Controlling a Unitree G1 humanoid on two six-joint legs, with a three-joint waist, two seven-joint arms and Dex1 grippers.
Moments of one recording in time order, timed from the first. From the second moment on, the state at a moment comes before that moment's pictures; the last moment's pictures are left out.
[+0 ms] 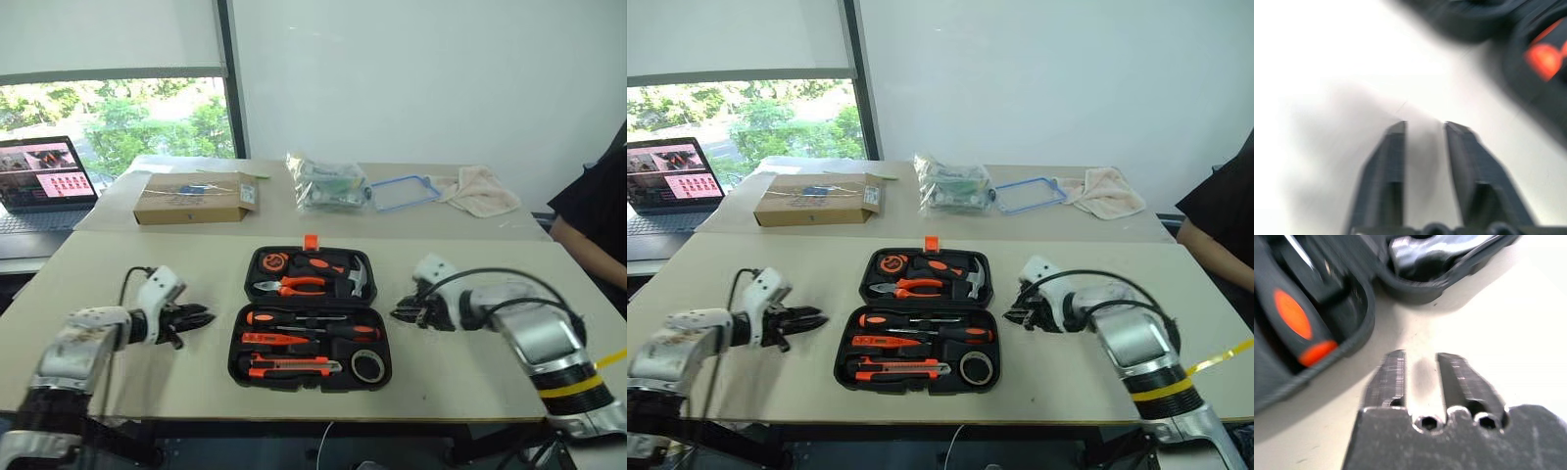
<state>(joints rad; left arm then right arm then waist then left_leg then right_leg) -0.37 0.82 0.10 0.16 -0.33 0.67 -1.00 -0.57 -0.73 0.13 -0.11 0.20 0.95 0.96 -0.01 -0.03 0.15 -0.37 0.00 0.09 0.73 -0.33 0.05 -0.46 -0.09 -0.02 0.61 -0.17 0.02</state>
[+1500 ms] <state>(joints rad) -0.60 0.53 0.16 0.34 -0.38 0.61 -0.77 -0.79 -0.47 0.11 0.29 0.20 0.67 0.73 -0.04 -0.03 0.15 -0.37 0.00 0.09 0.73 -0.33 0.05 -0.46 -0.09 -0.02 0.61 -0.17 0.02</state>
